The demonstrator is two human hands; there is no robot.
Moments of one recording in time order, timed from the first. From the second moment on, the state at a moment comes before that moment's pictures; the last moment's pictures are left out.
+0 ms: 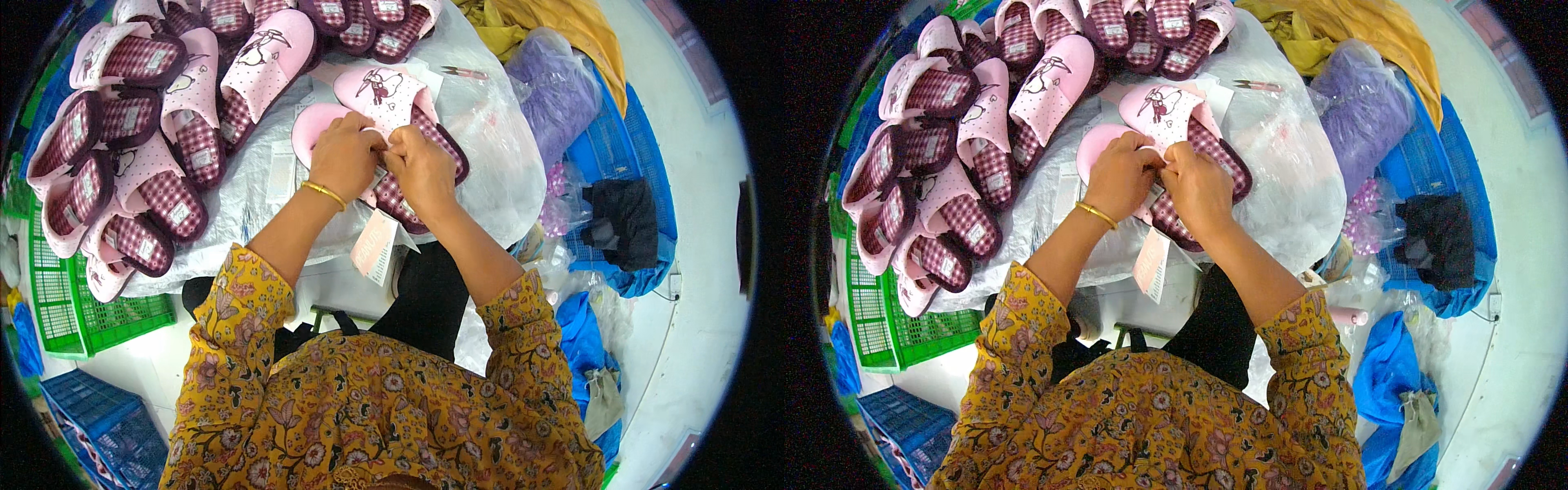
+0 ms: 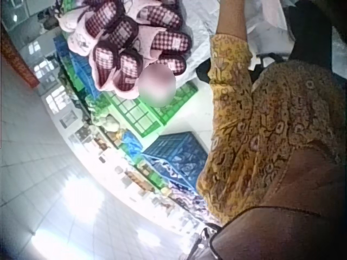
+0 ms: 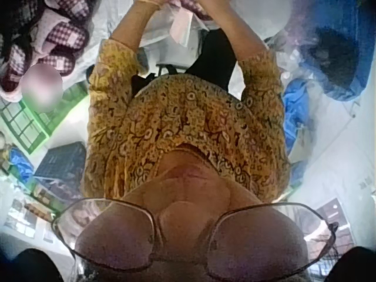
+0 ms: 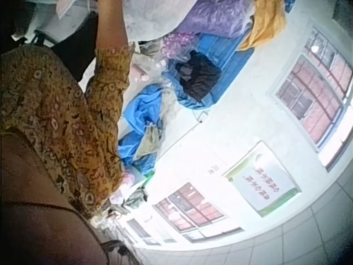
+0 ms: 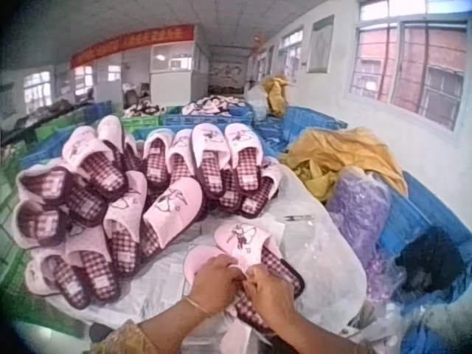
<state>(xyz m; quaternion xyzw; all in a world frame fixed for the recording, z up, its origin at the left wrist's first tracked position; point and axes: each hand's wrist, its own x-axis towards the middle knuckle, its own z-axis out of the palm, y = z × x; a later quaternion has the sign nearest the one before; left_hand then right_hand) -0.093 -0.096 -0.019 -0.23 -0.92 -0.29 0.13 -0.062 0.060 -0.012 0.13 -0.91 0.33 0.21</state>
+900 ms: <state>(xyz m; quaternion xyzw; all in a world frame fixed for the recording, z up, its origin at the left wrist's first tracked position) -0.103 -0.100 0.020 -0.36 -0.93 -0.09 0.03 0.034 0.056 0.010 0.20 -0.93 0.19 0.23</state>
